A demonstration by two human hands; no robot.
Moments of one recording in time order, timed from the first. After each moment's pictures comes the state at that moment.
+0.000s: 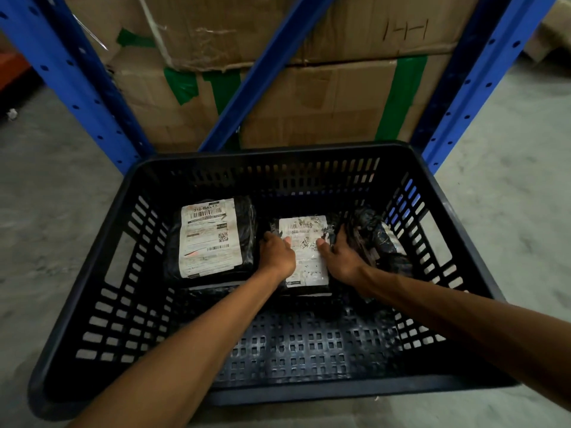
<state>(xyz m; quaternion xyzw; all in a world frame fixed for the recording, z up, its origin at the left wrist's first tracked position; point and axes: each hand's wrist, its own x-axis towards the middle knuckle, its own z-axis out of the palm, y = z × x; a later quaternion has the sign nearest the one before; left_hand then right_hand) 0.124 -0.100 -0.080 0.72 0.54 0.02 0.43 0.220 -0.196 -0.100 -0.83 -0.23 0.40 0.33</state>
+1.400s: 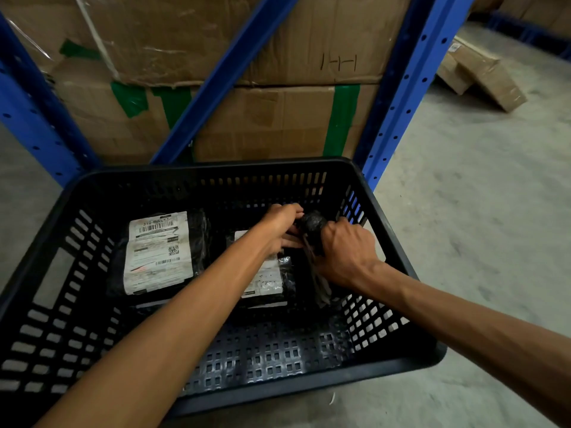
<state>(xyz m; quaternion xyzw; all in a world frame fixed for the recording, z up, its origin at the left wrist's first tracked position) 0.210 -0.115 -0.026 0.56 0.40 0.01 0.72 0.232 -0.249 0.004 -0.91 -0.41 -0.01 -0.04</state>
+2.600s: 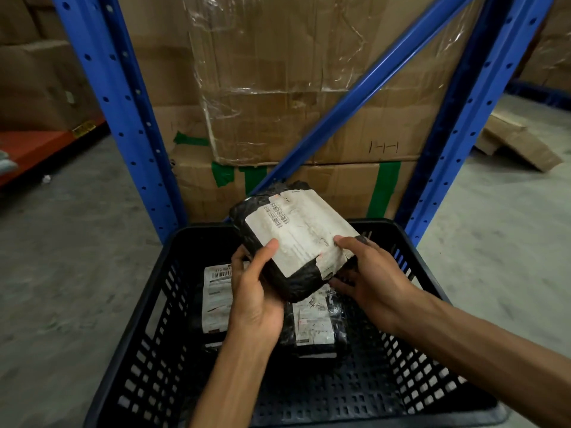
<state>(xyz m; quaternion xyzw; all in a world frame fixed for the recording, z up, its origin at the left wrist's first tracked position) 0.057 -0.112 0.056 0.25 0.23 0.38 0.86 0.179 -0.212 0.085 -0.61 -0.07 0.40 0.68</state>
